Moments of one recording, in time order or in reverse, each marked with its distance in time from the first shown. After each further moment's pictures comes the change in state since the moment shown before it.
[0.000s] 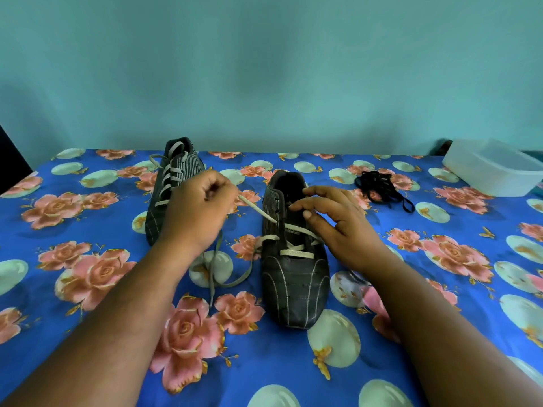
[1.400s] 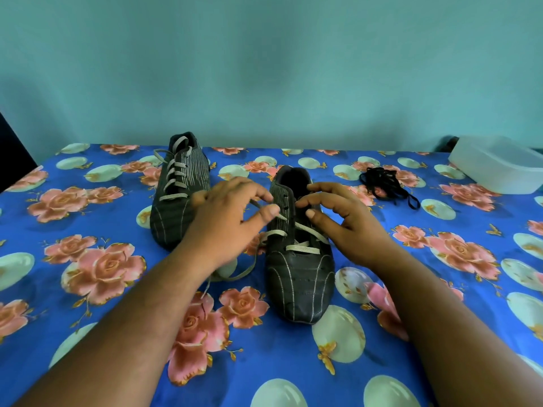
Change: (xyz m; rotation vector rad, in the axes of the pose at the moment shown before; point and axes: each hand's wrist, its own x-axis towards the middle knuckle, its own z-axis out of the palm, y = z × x) left_hand -0.008 -0.012 0.017 0.468 -0.158 0.306; right_hand 0.001 0.003 -0.003 0.164 -0.087 0.010
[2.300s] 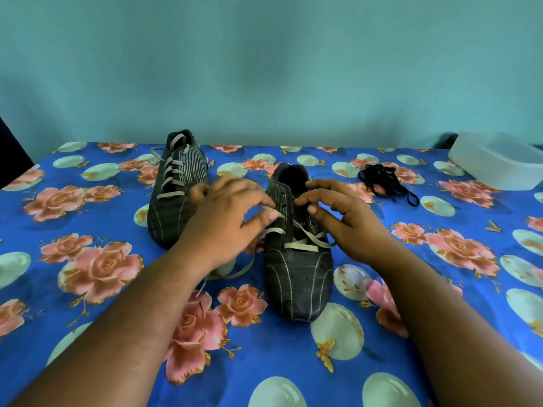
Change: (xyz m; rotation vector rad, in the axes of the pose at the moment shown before) left_hand -0.001 0.000 -0.001 0.182 -0.034 0.116; right_hand 0.001 0.001 -0.002 -0.016 -0.004 -0.023
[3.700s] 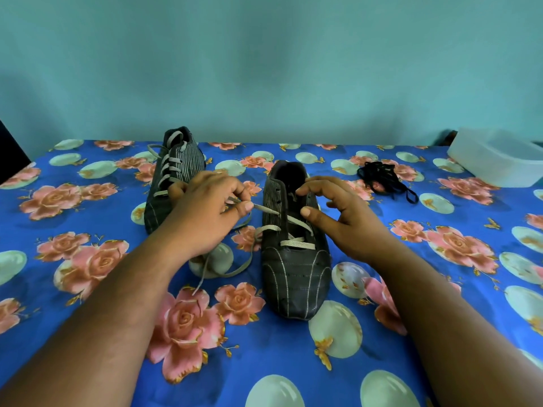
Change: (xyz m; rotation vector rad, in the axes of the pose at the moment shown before) left_hand 0.002 -0.021 -0.015 -0.143 -0.112 -0.168; right_hand -0.001 0.003 0.001 -0.030 0.008 -0.034
